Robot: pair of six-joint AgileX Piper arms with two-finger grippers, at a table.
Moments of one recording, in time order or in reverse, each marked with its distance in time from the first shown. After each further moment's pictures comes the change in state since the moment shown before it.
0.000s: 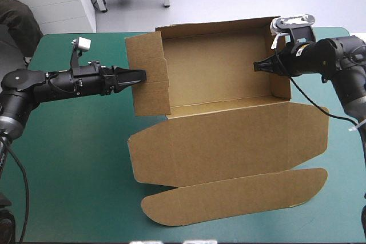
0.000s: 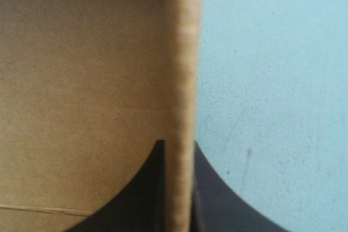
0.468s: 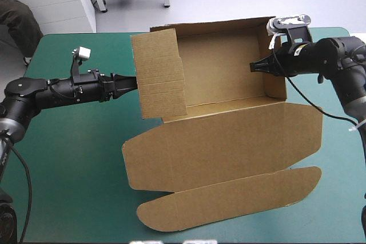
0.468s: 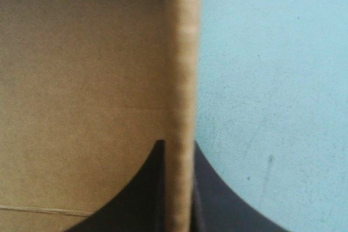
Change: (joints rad) left arm 0.047 0.019 0.077 -0.017 -0.004 0.068; right arm 0.000 0.000 0.000 0.075 -0.002 -0.045
